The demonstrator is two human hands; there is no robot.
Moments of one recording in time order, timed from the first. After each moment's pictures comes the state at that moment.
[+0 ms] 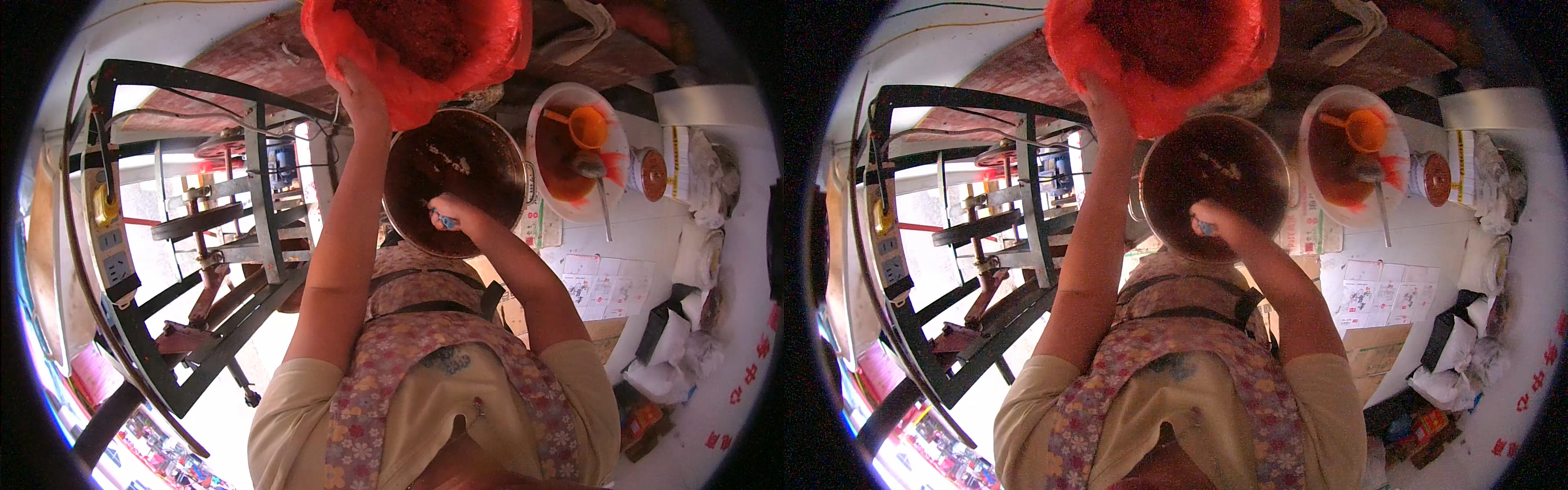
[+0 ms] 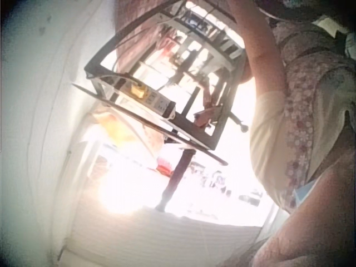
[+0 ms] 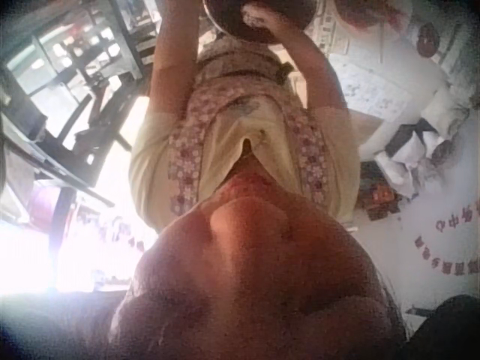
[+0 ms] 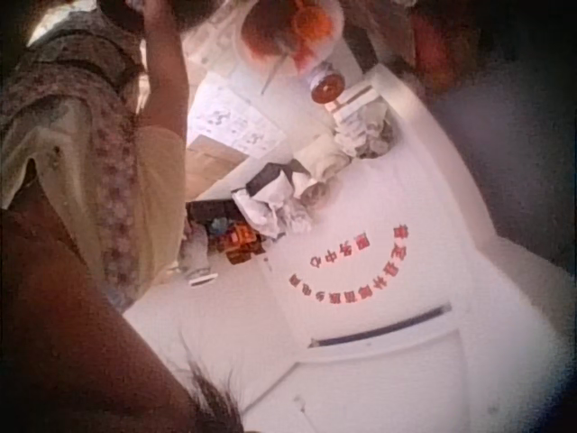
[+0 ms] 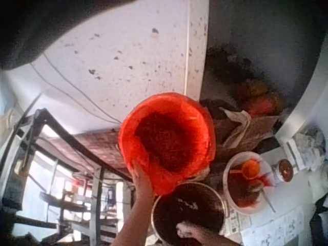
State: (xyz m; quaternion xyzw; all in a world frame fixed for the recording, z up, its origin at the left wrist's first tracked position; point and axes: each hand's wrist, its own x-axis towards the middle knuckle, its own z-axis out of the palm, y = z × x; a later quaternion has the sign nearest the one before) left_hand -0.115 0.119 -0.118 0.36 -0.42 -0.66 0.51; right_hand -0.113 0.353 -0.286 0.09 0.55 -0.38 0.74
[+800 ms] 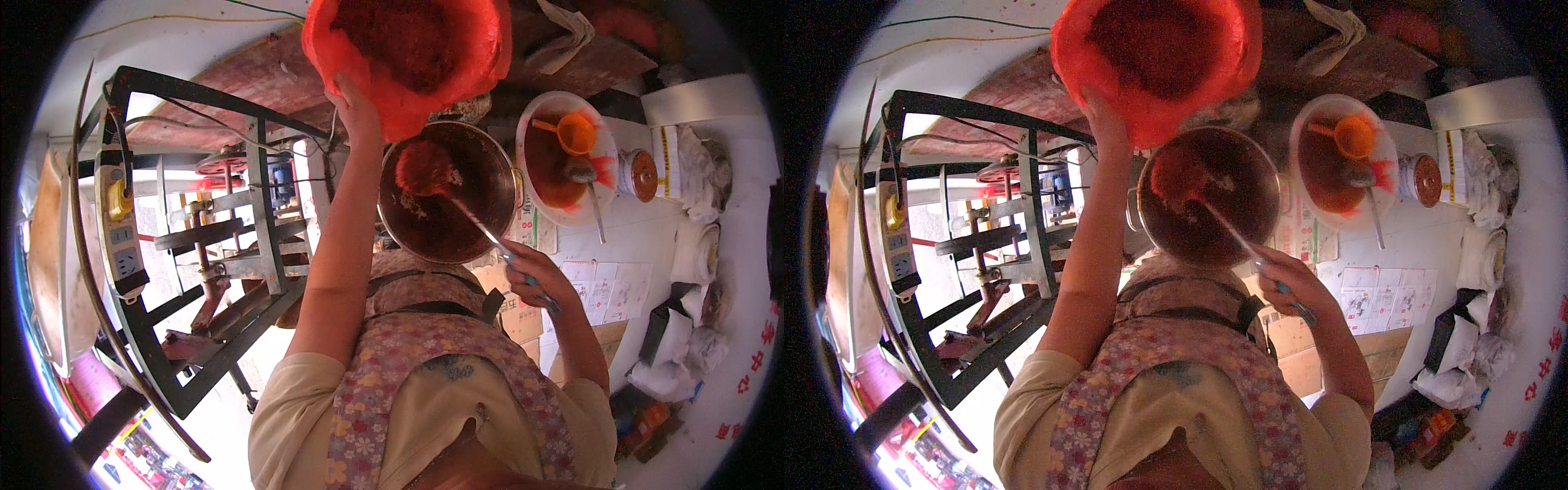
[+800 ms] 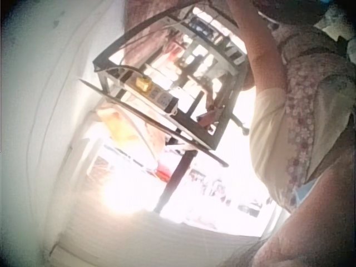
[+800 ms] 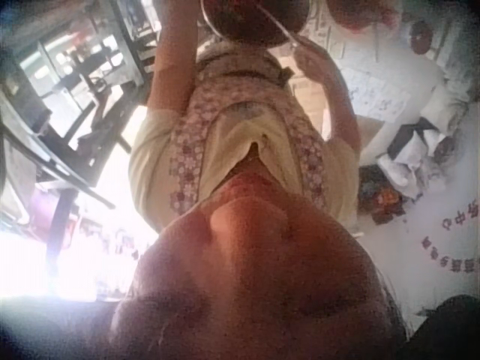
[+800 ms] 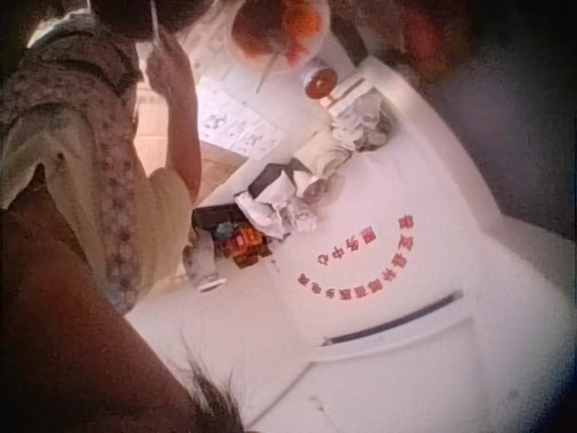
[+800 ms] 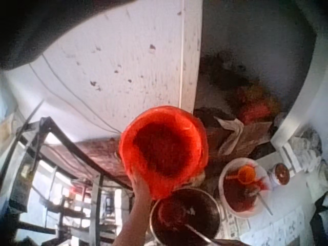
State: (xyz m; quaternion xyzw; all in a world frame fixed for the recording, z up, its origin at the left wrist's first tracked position) left_hand -0.114 0.116 -0.115 0.35 -0.43 -0.67 0.49; right_hand -0.134 0.488 -0.011 0.08 0.47 -0.56 0.68
